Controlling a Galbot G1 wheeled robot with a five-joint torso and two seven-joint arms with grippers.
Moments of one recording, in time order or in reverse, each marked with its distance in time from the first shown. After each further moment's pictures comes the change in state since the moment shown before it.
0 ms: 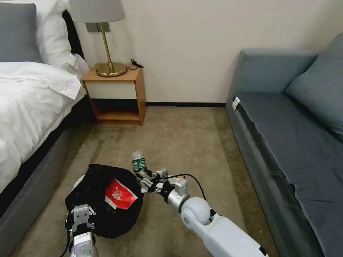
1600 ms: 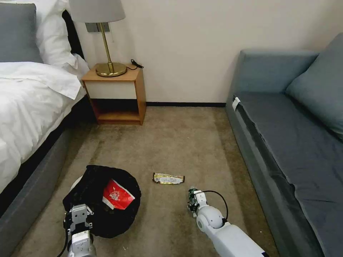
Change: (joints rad) left arm -0.013 0.017 -0.021 0.030 -0.021 0.002 0.002; right arm -0.047 0.018 0.167 -0.337 -0.046 -0.453 0.526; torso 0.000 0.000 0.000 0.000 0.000
